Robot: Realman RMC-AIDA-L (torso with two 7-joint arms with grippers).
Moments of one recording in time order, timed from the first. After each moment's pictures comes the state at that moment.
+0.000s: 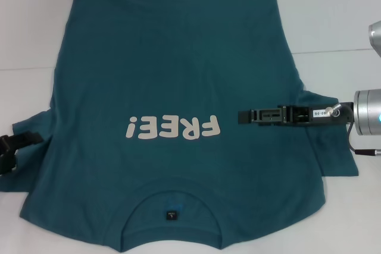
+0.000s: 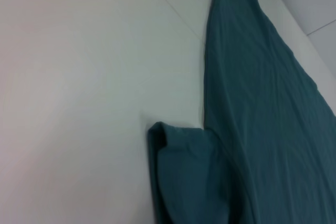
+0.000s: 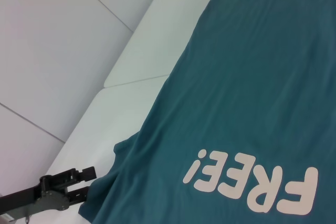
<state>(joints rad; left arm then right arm) -0.56 -2.00 0.28 0.49 2.30 1.10 -2.30 0.66 2.02 -0.73 -0.64 -2.10 -1.37 2.18</state>
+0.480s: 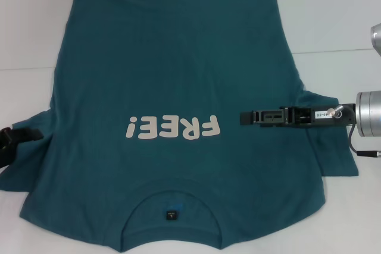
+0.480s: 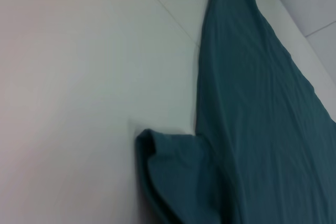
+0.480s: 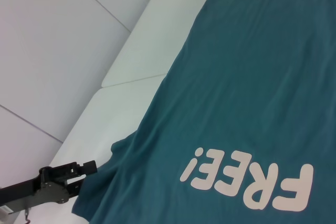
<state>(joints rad) -0.58 -1.99 0.29 0.48 2.31 1.09 -2.34 0.66 2.02 -0.73 -0.63 -2.10 -1.37 2.18</state>
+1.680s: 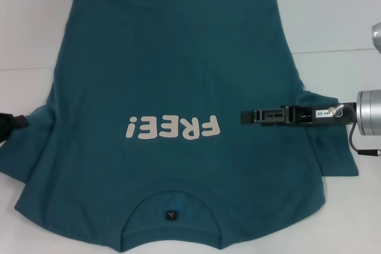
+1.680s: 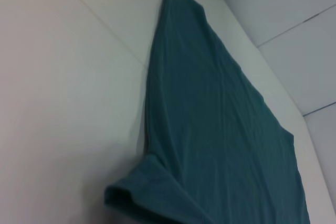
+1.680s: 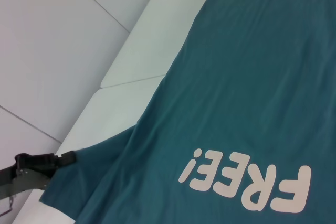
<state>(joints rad) -0.60 -1.94 0.21 0.50 2.30 1.23 -2.30 0.66 2.01 -0.73 -0.64 -2.10 -1.37 2.18</state>
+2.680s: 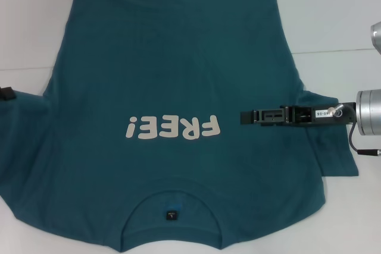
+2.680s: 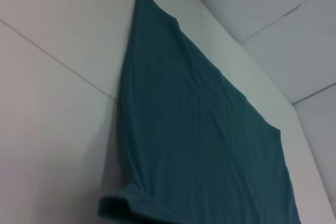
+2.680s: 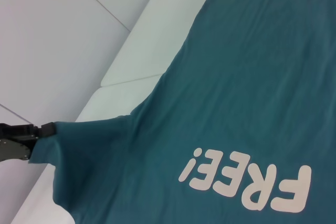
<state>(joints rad) -0.67 -1.88 0.22 0.59 2.37 1.32 -2.40 0.66 2.01 -0.73 -0.64 -2.10 -1.37 2.18</state>
